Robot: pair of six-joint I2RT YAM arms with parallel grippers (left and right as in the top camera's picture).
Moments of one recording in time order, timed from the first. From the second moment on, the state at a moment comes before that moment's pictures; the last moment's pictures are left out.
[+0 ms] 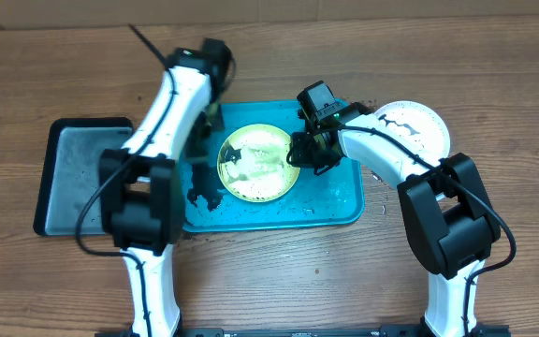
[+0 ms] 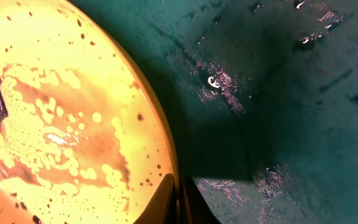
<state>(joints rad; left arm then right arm) -0.19 2.18 1.90 -1.30 -0.32 -0.47 0.48 2.09 1.46 -0.68 -0.24 0.47</state>
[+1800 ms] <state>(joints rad) 0.47 2.04 1.75 -1.14 0.06 -0.50 0.74 1.98 2.03 -1.32 0.63 0.45</state>
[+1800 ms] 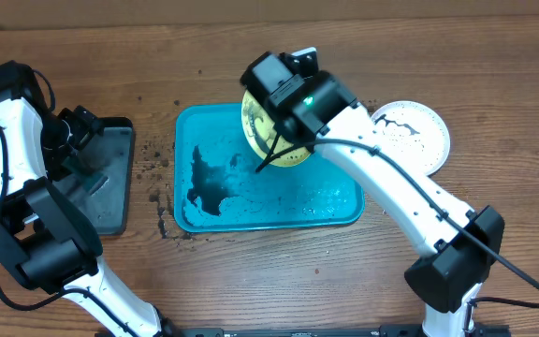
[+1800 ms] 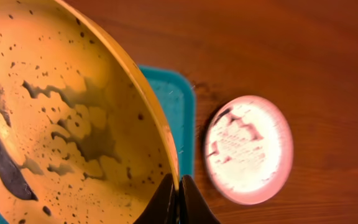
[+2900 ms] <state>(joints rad) 0.47 2.04 1.75 -1.14 0.07 -0.50 1.02 1.98 2.03 -1.00 1.07 -0.08</state>
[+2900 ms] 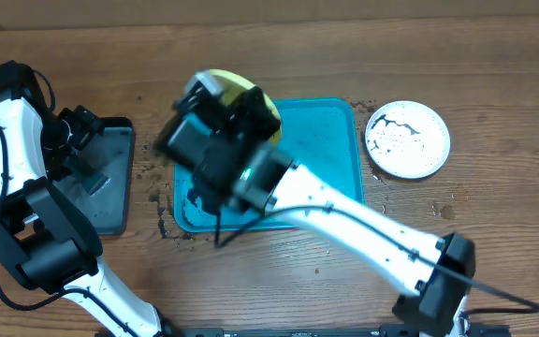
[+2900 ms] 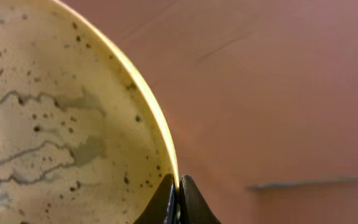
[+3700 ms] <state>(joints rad) 0.47 2.04 1.75 -1.14 0.07 -0.50 0.64 1.93 1.92 -1.22 0.63 0.35</state>
